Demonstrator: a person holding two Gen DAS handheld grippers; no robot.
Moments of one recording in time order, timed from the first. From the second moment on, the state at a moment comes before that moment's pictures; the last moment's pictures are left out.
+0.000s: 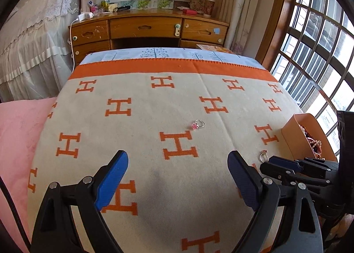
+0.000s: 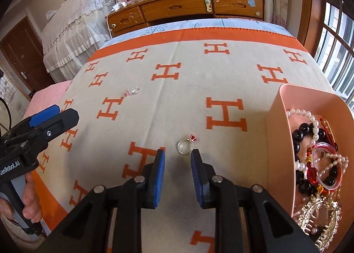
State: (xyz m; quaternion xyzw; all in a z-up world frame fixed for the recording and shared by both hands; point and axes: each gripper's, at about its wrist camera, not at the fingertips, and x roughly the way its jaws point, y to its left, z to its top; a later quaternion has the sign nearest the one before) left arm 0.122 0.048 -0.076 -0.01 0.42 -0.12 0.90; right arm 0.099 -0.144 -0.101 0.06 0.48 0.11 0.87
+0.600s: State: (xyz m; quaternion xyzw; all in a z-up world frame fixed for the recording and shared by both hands) left arm 0.192 0.010 -0.109 0.08 0.45 -0.15 0.88; right arm 0.104 -0.135 -0.104 -0.01 0.43 0.08 0.90
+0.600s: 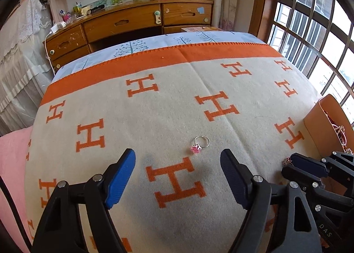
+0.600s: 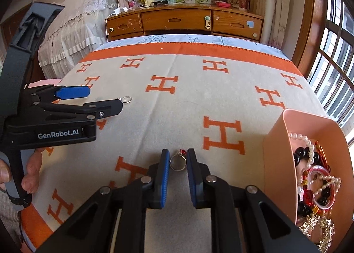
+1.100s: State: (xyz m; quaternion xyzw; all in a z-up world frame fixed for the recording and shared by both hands) left arm 0.197 -0.006 -0.115 0.10 0.45 -0.18 0.87; right arm 0.093 -0.153 -0.103 0.05 0.43 0.12 0.90
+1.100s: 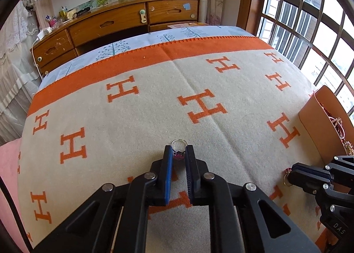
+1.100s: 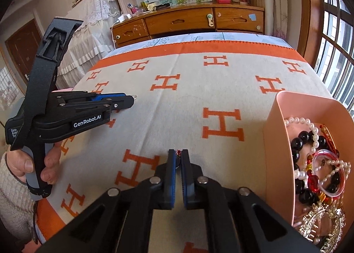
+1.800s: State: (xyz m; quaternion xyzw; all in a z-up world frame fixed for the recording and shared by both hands) left arm 0.145 -0.021 -0.048 0.04 0.39 -0.21 0.89; right arm 0.060 -0.193 -0.057 0.09 0.35 0.12 0.92
